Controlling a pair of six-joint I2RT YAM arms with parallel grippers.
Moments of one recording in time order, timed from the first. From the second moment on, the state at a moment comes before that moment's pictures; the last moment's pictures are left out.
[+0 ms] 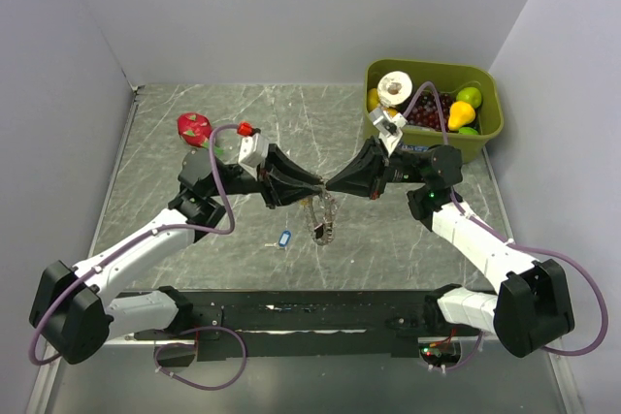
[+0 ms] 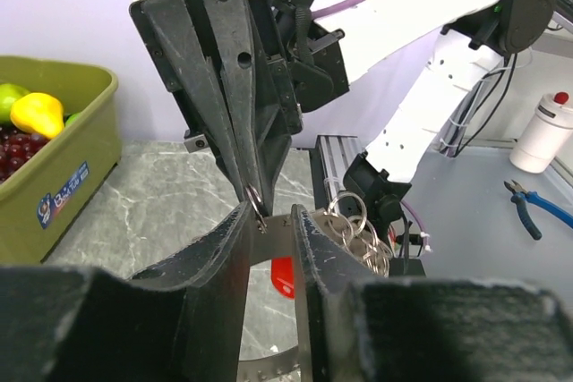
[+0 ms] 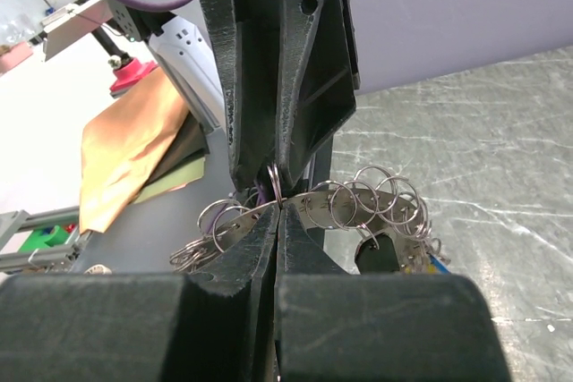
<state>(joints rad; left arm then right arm) -0.64 1.15 0.81 0.69 0.93 -0.35 0.38 1.17 0.76 0.92 -1.23 0.82</state>
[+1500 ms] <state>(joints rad) -0.65 1.16 0.78 0.44 0.61 -0.21 0.37 1.13 0.74 0.42 -1.04 0.46</state>
